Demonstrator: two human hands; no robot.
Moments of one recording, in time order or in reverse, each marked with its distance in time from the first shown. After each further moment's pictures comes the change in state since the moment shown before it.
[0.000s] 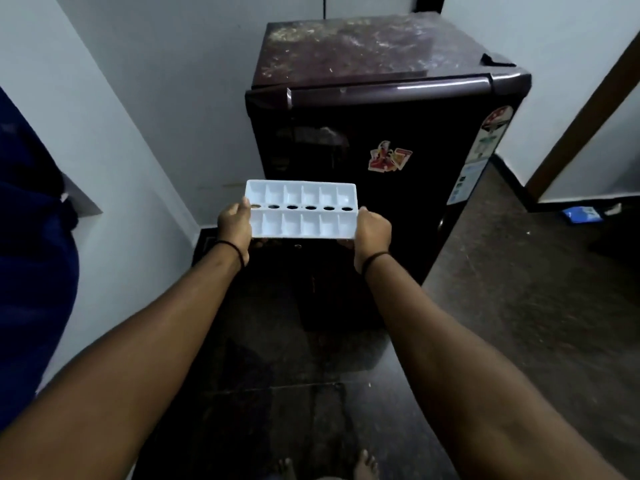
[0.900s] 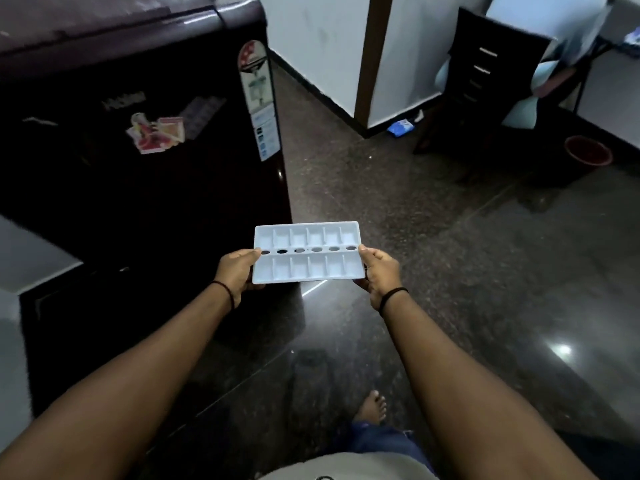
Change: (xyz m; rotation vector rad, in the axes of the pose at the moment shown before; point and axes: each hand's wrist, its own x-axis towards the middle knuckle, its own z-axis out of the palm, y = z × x) left_hand -0.132 -0.124 0.238 0.270 -0.675 -0.278; right_hand -0.003 0.099 -0.328 0.285 0.374 0.203
